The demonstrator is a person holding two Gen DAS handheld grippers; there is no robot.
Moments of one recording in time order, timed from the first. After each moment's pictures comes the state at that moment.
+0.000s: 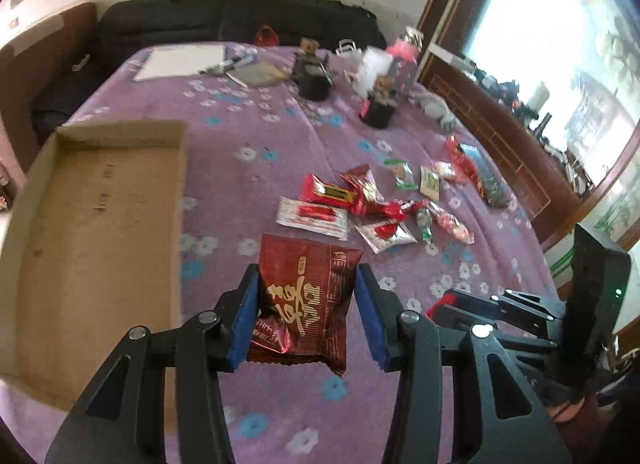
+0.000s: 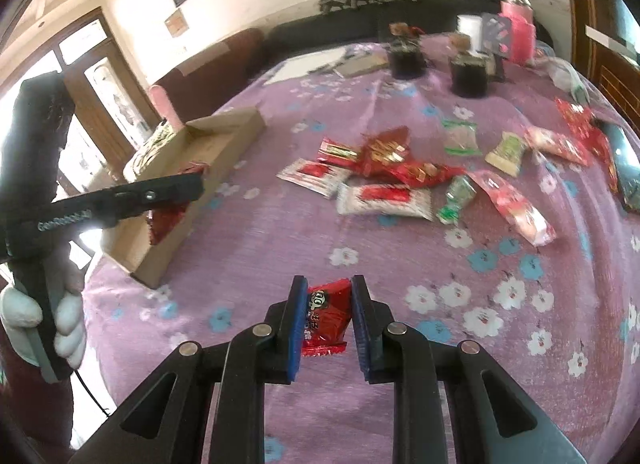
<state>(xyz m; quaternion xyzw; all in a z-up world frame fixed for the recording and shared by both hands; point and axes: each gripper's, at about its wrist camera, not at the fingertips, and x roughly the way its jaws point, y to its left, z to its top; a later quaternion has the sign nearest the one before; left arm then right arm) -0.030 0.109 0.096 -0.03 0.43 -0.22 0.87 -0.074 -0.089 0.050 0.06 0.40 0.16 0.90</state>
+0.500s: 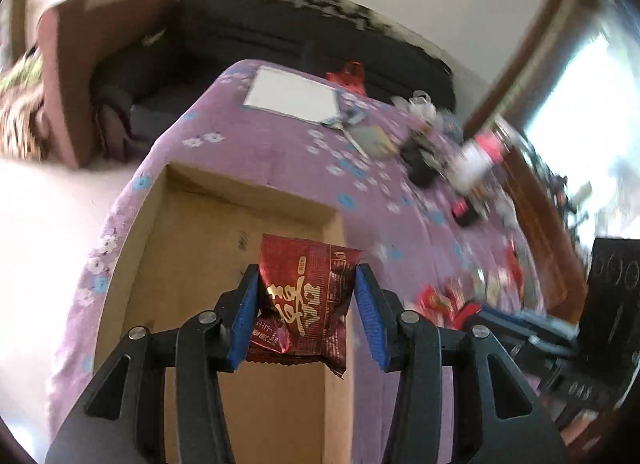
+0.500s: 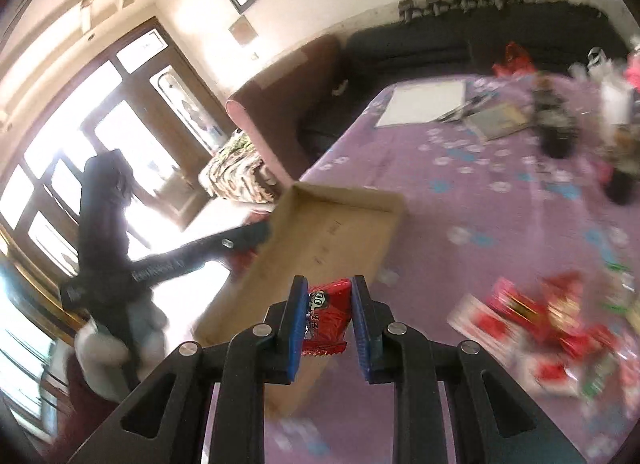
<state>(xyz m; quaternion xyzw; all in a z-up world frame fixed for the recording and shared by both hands) 0.083 0.246 0.113 -0.15 0.43 -0.12 0.88 0.064 0.046 0.127 0.12 0.40 0.30 0.86</state>
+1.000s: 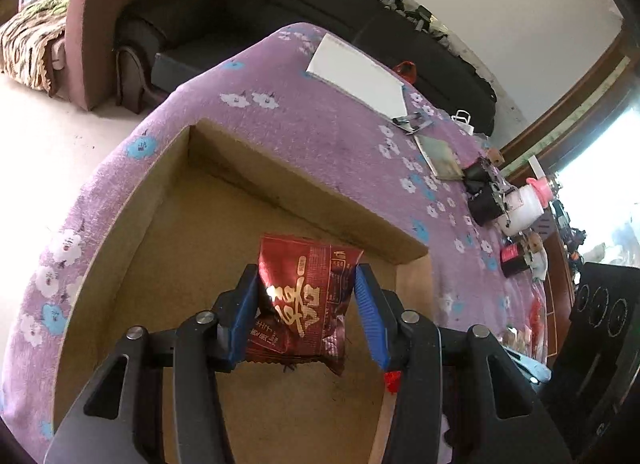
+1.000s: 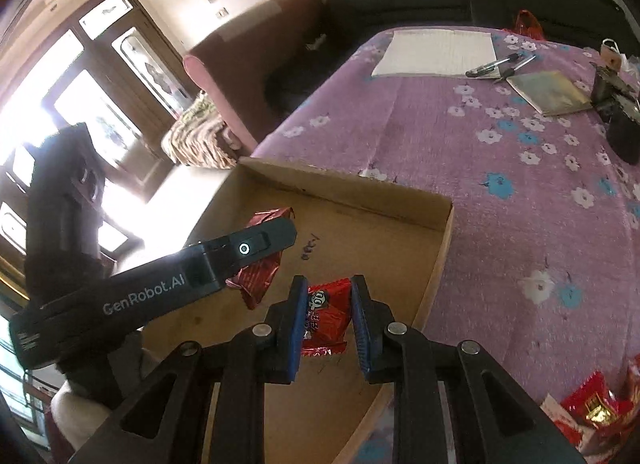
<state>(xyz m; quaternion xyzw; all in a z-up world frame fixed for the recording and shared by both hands) 0.151 0.280 0.035 -0.22 0.47 -0.08 0.85 0.159 0.128 0.048 0.05 0.46 0.24 0.85</state>
